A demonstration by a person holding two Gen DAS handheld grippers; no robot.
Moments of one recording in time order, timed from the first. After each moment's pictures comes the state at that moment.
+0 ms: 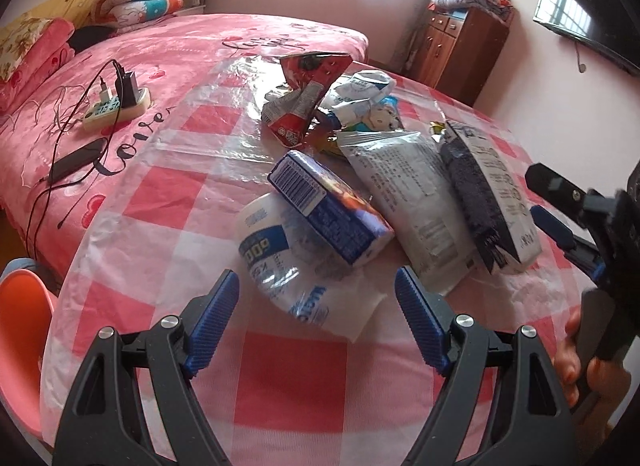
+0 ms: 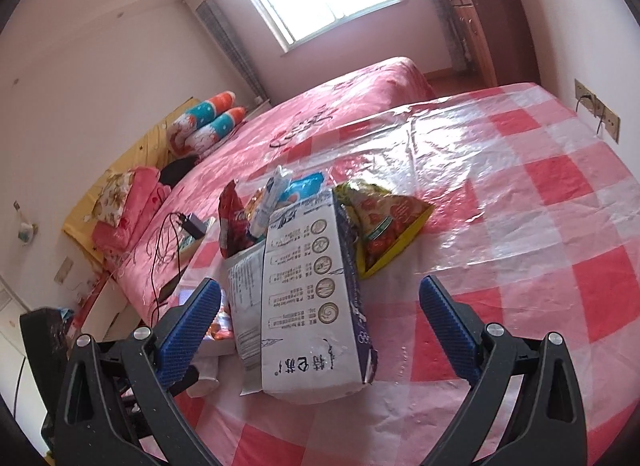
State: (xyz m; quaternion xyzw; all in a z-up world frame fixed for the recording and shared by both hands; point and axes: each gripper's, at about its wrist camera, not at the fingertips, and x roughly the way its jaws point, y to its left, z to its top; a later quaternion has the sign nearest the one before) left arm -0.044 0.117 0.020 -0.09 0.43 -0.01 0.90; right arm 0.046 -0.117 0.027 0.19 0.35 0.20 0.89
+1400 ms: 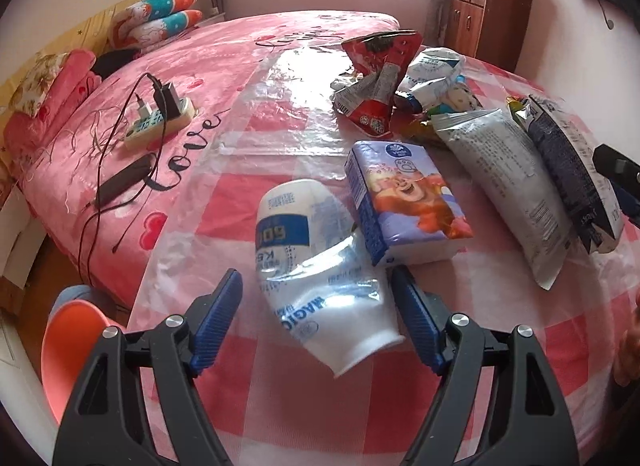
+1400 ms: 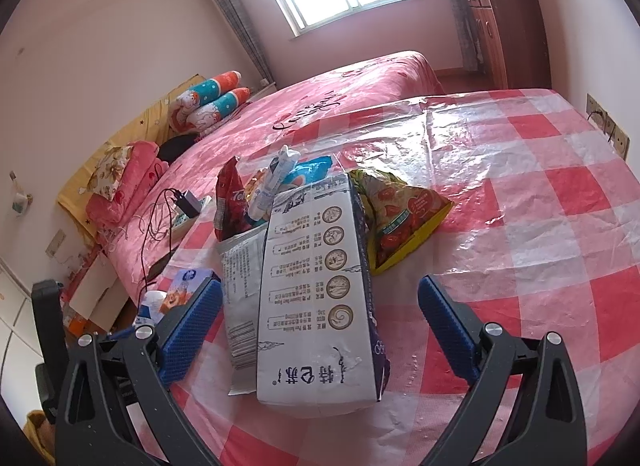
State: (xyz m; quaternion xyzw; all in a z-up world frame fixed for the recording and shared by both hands) left arm -0.032 0.153 0.007 0.00 0.45 0.05 0.89; right arm 0.058 -0.098 0.023 0.14 0.36 0.21 0.90
